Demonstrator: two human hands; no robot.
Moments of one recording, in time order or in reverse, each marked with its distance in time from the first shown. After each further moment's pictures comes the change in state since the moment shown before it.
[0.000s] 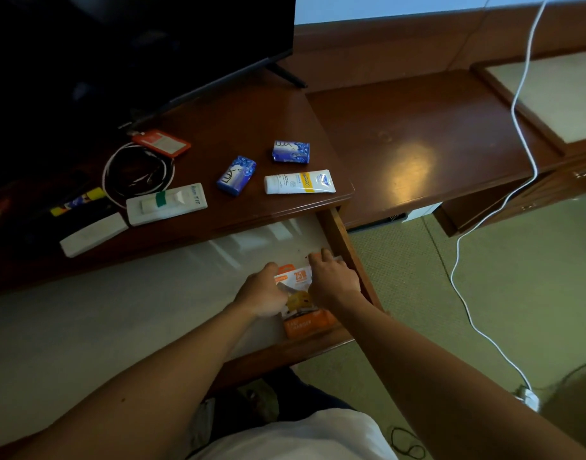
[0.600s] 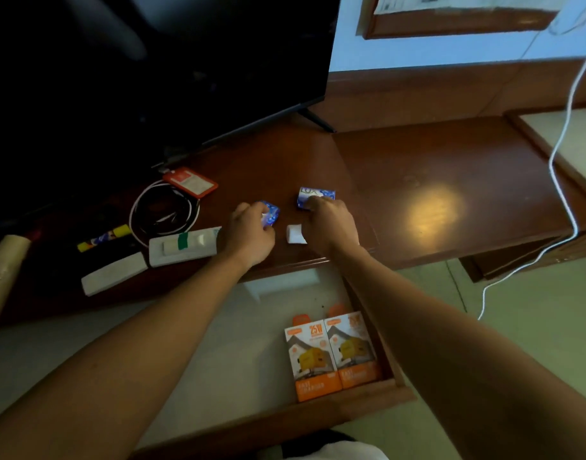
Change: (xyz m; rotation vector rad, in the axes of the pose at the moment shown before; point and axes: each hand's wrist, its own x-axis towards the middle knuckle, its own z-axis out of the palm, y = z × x) left_hand 0.060 0.065 -0.153 0.158 0.584 0.120; right_hand 0.110 -0.055 -0.150 0.284 0.474 -0.204
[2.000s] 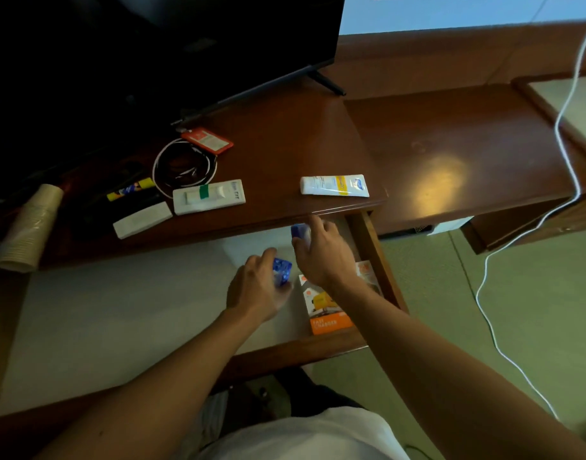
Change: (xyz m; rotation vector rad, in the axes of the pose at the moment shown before) left_hand -0.163 -0.072 0.058 0.100 -0.160 0.019; right_hand -0.150 -0.033 0.038 0.141 -0.167 0.107
